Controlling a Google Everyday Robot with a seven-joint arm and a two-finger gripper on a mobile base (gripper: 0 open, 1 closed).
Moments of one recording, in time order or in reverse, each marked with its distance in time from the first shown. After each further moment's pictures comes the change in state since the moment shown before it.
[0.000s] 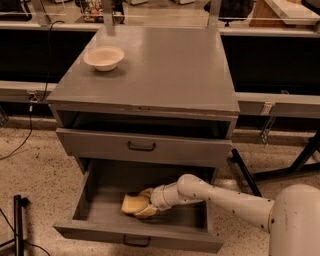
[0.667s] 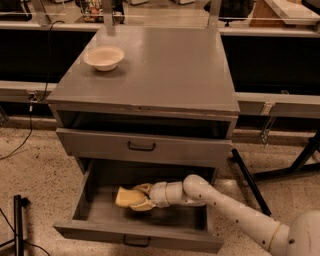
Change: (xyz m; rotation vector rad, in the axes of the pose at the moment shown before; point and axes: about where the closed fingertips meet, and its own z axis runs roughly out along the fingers) arm -0.051 0.002 -0.017 0.009 -0.264 -0.060
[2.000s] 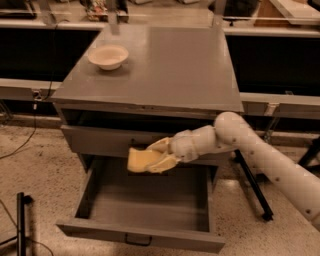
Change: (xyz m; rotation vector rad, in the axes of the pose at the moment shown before) arm -0.209 -0.008 -0.153 -0.154 0.045 -0.034
